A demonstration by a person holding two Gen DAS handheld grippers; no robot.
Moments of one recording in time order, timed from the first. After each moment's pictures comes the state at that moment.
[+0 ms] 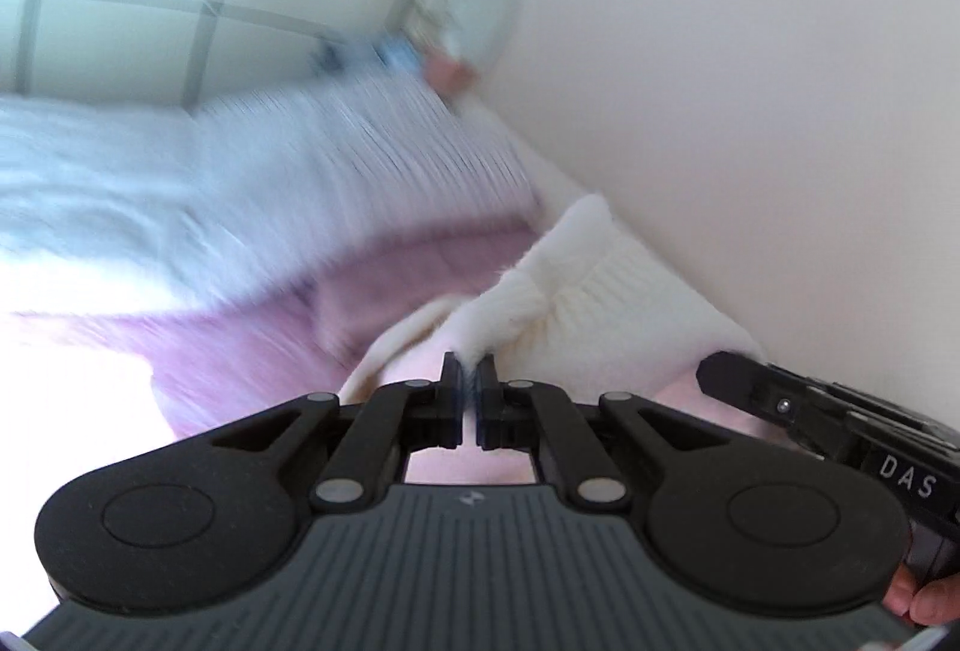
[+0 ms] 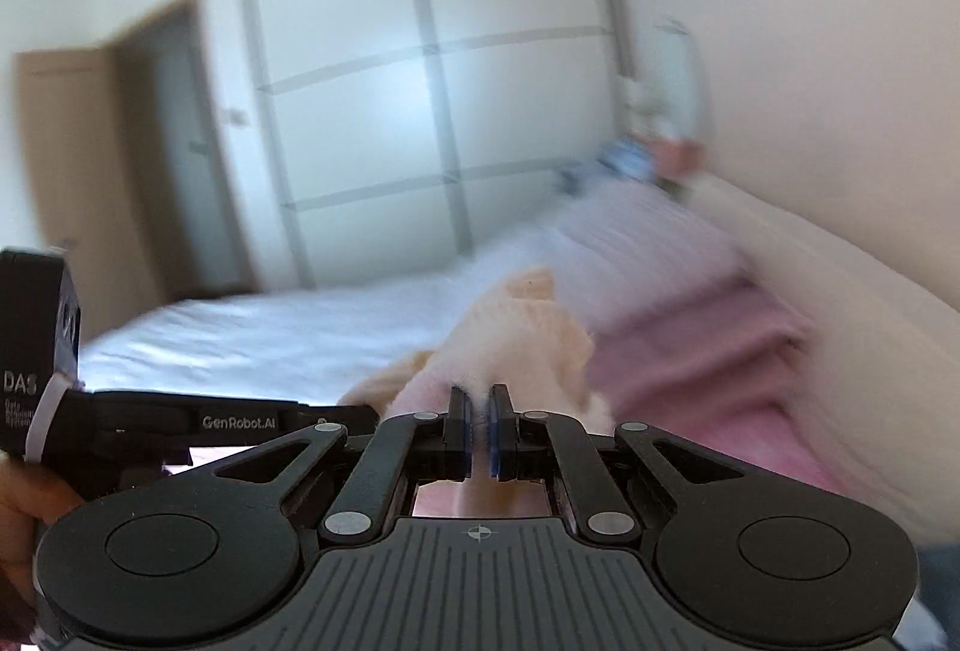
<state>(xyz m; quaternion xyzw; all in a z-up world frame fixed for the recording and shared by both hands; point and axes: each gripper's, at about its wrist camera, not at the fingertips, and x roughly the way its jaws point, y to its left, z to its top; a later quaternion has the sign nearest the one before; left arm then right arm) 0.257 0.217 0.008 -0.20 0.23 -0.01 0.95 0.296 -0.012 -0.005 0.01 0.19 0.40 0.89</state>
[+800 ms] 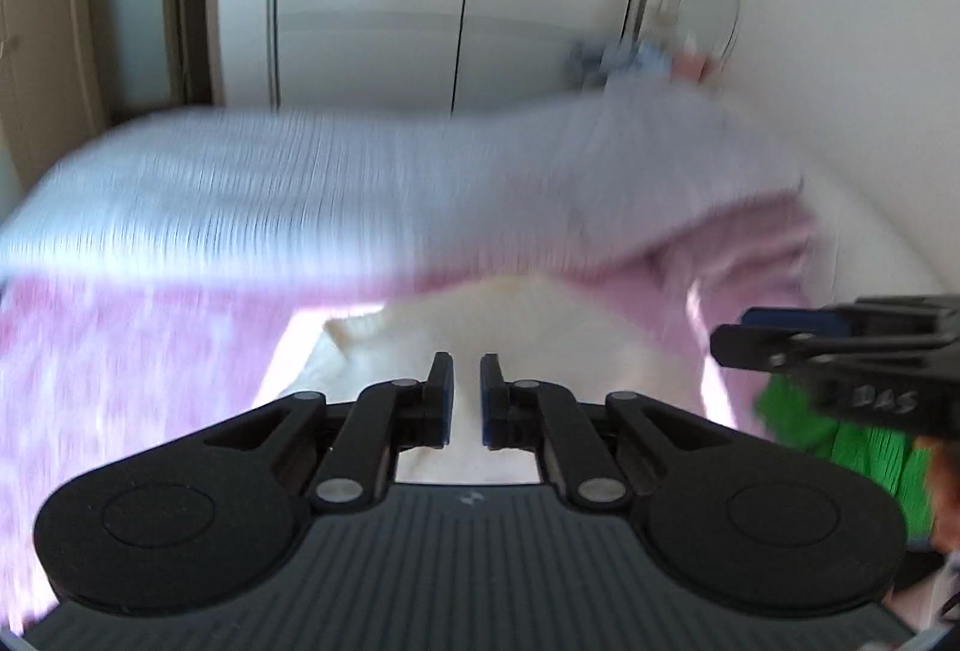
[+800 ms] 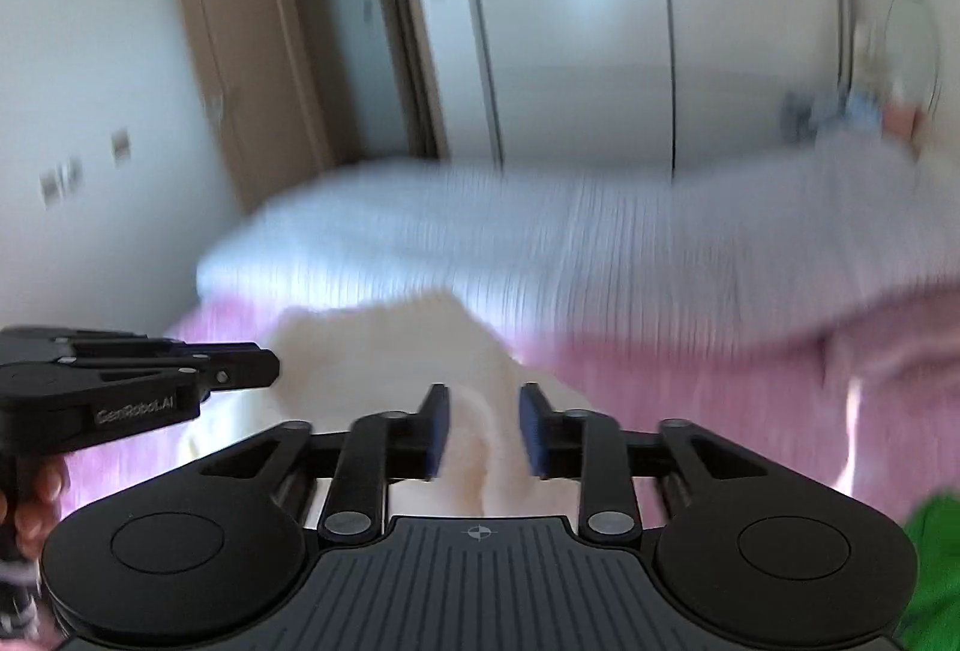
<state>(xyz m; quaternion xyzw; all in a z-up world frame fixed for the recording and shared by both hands) 0.026 0.429 0.039 -0.14 0.35 0.18 0.91 0.105 0.323 0.018 -0.11 0.32 0.51 0.79</state>
